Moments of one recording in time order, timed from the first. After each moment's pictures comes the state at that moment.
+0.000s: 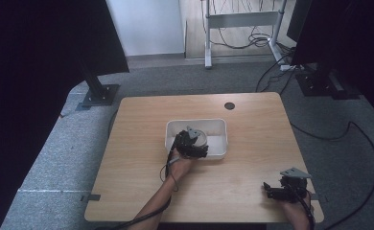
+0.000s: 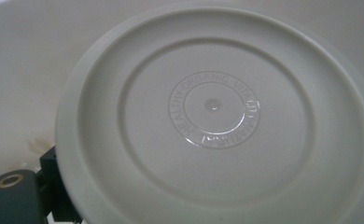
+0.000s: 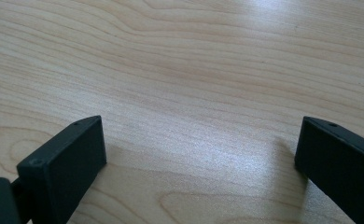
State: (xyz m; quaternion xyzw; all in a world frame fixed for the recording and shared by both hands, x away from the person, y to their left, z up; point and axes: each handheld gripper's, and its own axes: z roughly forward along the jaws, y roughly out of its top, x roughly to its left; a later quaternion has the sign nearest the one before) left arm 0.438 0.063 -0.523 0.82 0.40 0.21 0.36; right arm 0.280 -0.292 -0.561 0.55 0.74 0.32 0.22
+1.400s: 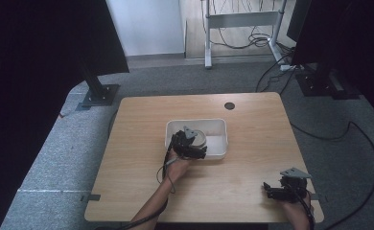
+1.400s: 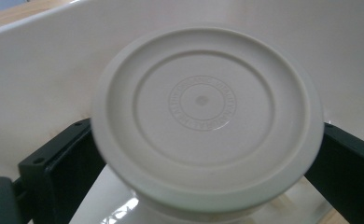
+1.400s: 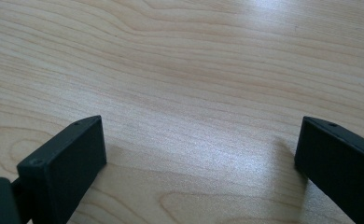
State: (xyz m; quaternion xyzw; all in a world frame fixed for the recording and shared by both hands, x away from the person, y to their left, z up) left arm 0.425 0.074 -0.509 0.82 0.40 0.21 0.36; right arm 0.280 -0.292 -0.561 0.55 0.74 0.32 0.22
